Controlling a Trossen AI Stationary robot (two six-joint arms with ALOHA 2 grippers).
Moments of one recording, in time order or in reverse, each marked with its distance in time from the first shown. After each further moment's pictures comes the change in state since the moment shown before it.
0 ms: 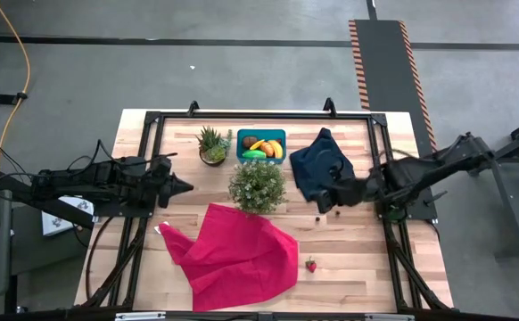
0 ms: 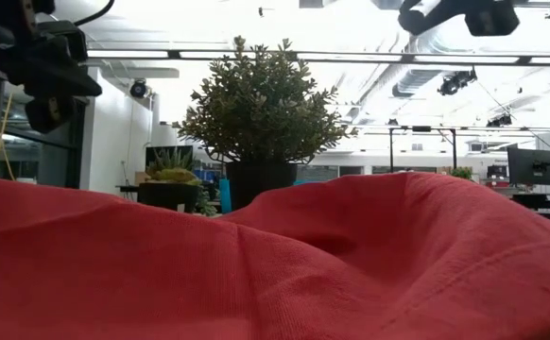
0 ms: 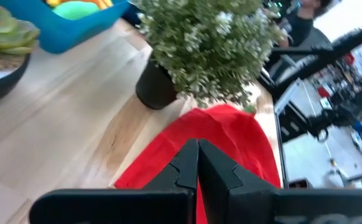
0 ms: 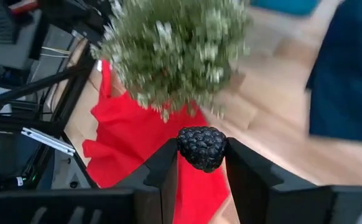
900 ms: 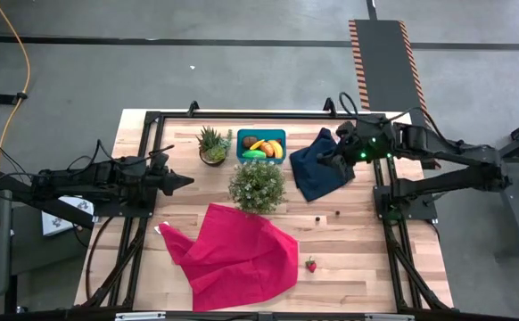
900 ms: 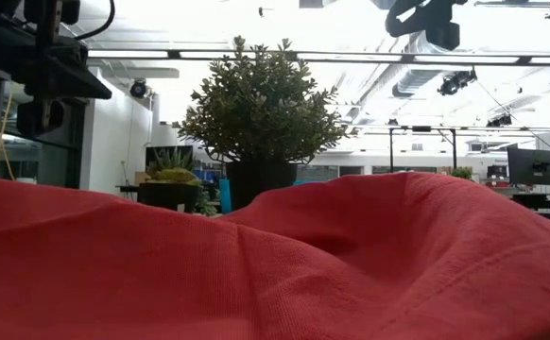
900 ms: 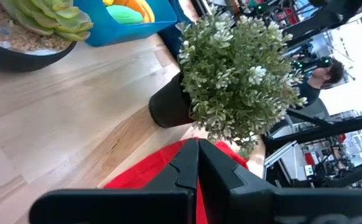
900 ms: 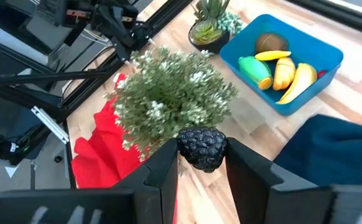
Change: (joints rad) left arm 0.000 0.000 0.000 0.010 -0.135 -0.318; right arm -0.535 -0.176 0.001 0.043 -0.442 -0.717
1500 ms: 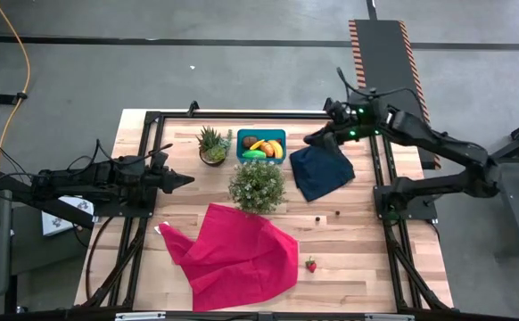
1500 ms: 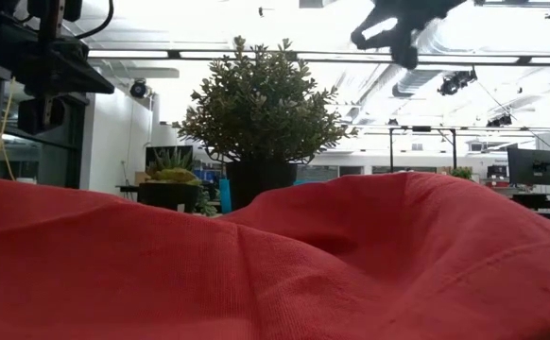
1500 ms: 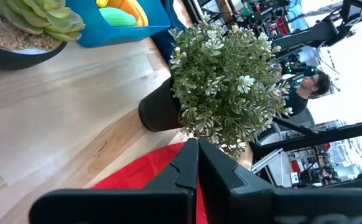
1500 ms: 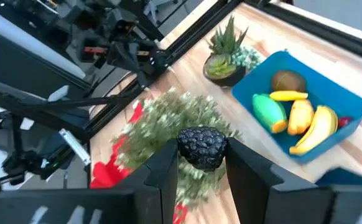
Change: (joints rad) left arm 0.000 0.000 0.000 0.035 0.000 -0.050; right arm -0.306 0.129 0.000 0.208 -0.351 -0.129
